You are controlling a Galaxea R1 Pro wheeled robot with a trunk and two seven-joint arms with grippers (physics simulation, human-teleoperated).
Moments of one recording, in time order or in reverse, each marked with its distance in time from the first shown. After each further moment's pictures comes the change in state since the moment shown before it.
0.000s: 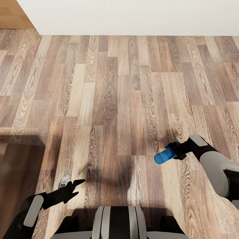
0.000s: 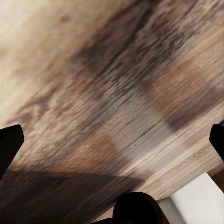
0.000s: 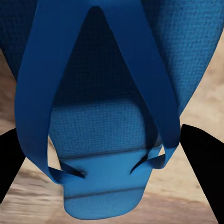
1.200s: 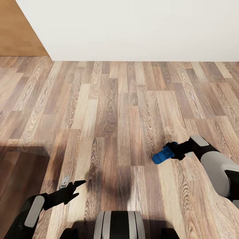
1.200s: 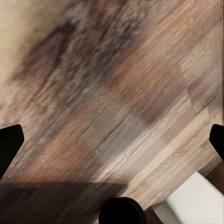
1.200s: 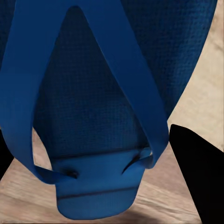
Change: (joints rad) left arm 0.000 -0.002 -0.005 0.013 -0.006 -0.004 0.006; right arm 0.000 -0.008 -0.006 0.000 -0.009 0.100 0.033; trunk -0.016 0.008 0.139
